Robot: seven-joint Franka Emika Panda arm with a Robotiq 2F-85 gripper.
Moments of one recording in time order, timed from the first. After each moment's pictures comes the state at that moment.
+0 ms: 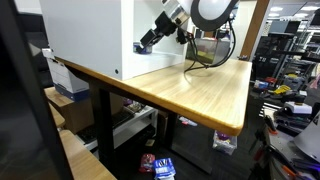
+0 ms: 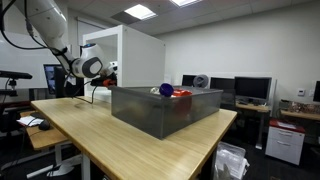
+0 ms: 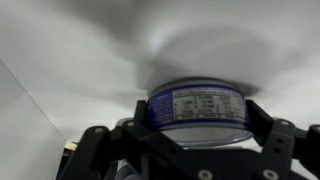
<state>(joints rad) 0.08 0.18 0.13 -2.22 -0.02 3.15 -0.07</state>
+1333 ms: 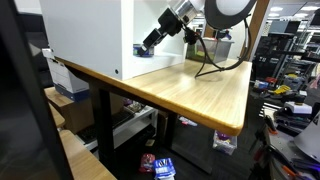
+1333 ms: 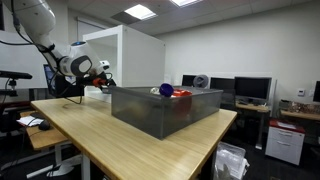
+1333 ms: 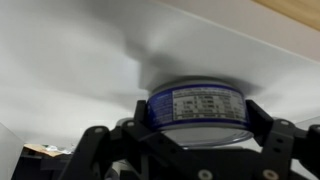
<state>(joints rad) 0.00 0.10 0.31 -2.32 -0.01 3.14 -0.08</state>
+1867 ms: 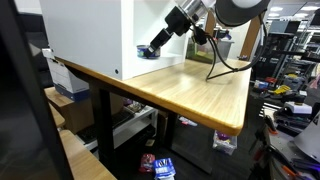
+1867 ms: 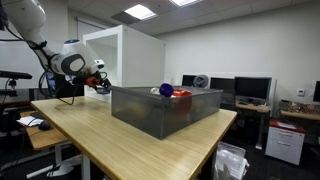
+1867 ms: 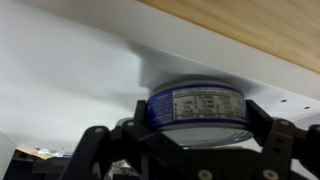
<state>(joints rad) -0.02 0.02 0.37 -2.41 0.10 3.13 -0.17</state>
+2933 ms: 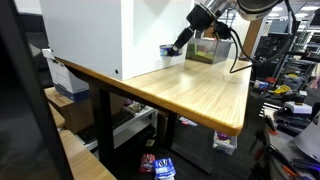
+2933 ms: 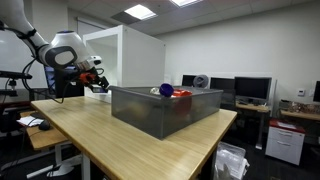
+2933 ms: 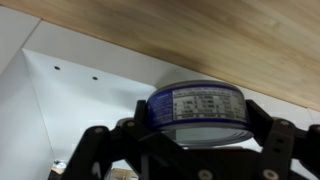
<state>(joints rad) 0.04 -0.21 0.26 -2.57 0.32 2.98 -0.39</state>
